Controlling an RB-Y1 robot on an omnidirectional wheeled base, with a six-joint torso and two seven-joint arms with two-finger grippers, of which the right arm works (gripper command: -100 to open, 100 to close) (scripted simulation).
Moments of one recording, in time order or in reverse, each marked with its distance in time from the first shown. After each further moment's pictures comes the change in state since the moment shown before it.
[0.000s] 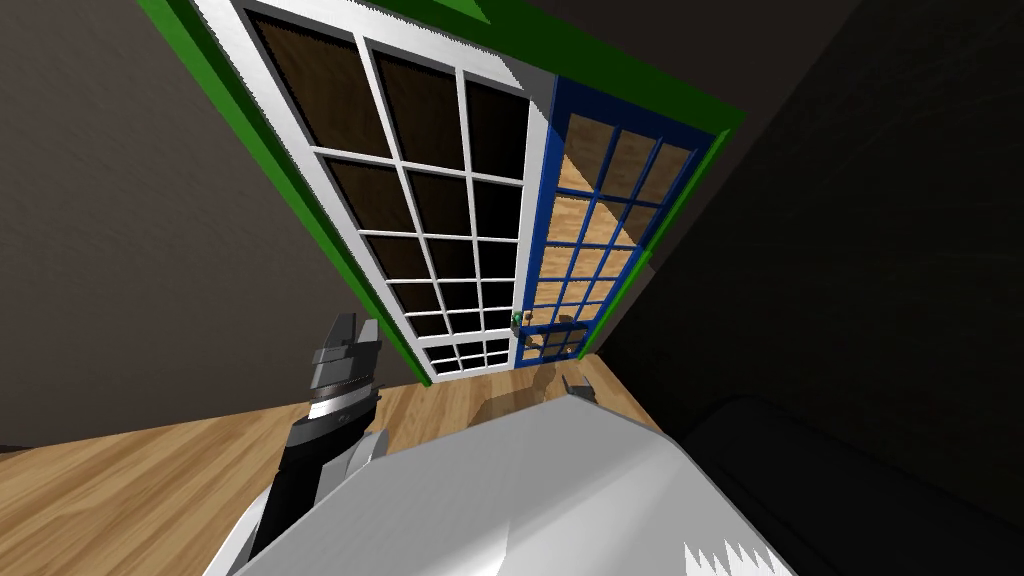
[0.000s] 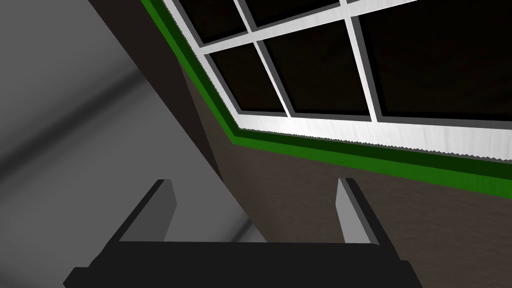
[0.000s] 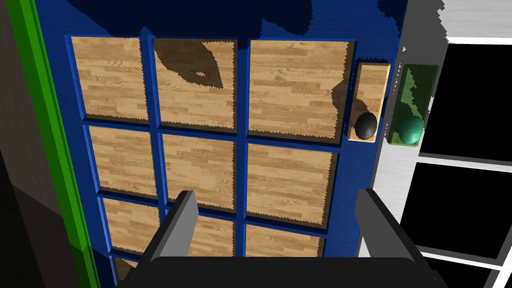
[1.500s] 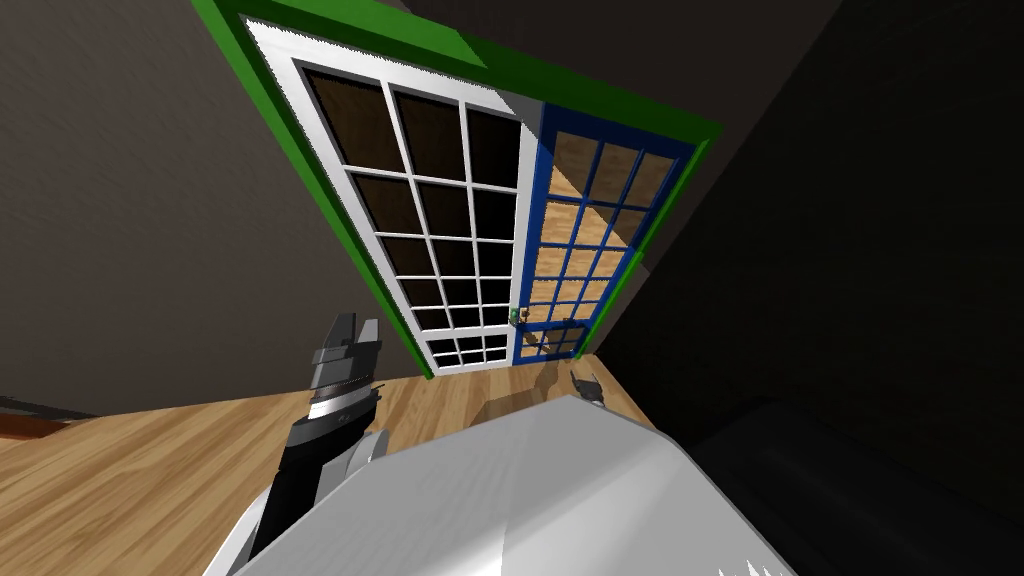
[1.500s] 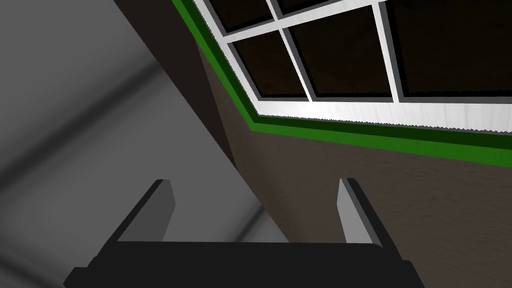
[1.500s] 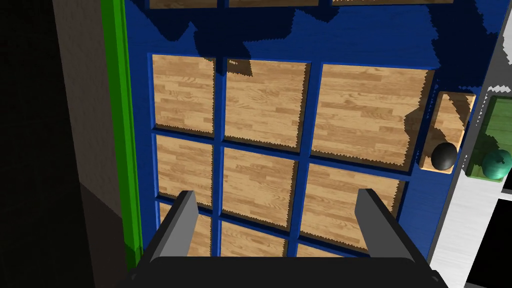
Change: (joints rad) arm -0.208 -0.071 -0.175 0.306 -0.004 0.012 0.037
